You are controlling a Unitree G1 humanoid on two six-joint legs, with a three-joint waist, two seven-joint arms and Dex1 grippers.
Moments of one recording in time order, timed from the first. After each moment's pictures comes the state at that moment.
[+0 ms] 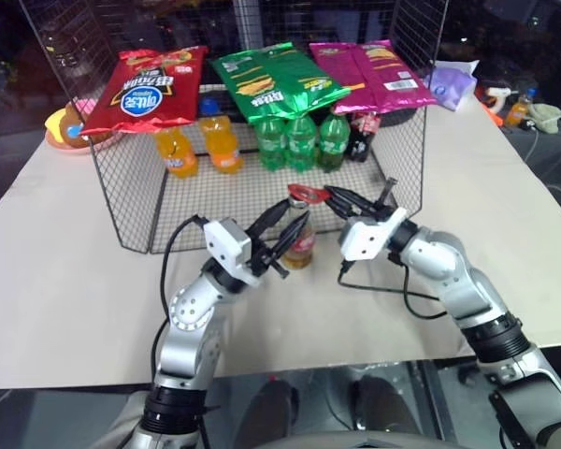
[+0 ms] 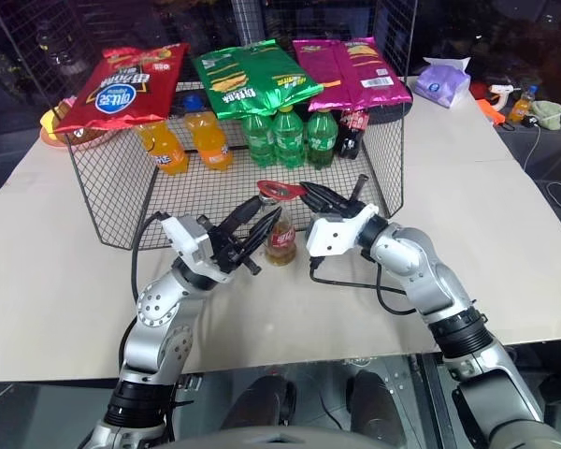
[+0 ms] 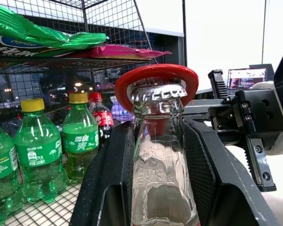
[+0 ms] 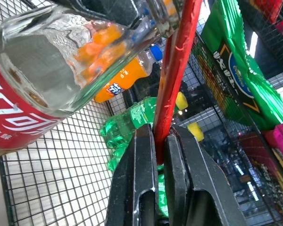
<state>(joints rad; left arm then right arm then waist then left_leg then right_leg) -0.09 0.25 -0.07 -0.24 -0.34 -0.19 -0.64 -0.47 -0.41 0.31 -0.02 -0.45 -0.40 0.38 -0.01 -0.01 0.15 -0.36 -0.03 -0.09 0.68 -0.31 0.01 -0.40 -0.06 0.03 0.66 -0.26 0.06</state>
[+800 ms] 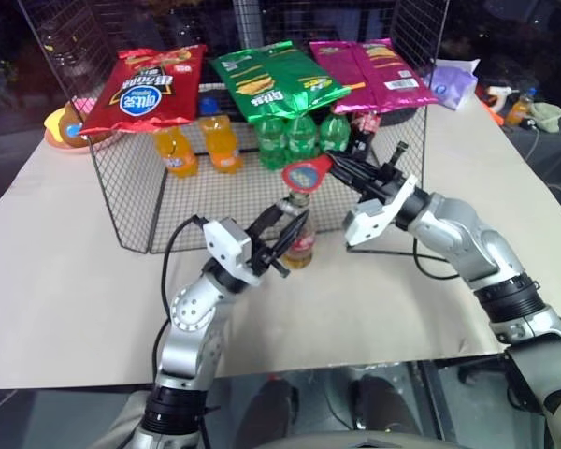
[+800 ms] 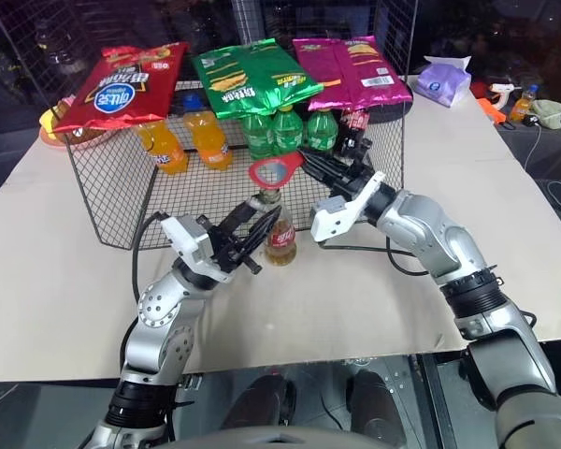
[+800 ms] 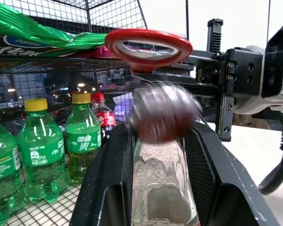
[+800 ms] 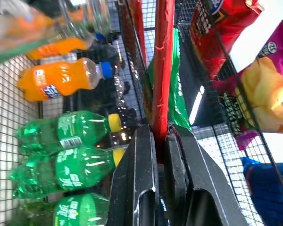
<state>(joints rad) -0.09 0.24 -0.07 -0.24 -0.34 -0.19 -0.62 -0.67 -0.49 0.29 0.13 -0.65 -0.62 0.14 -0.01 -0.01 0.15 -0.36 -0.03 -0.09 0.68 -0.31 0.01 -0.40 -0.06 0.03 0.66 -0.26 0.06</state>
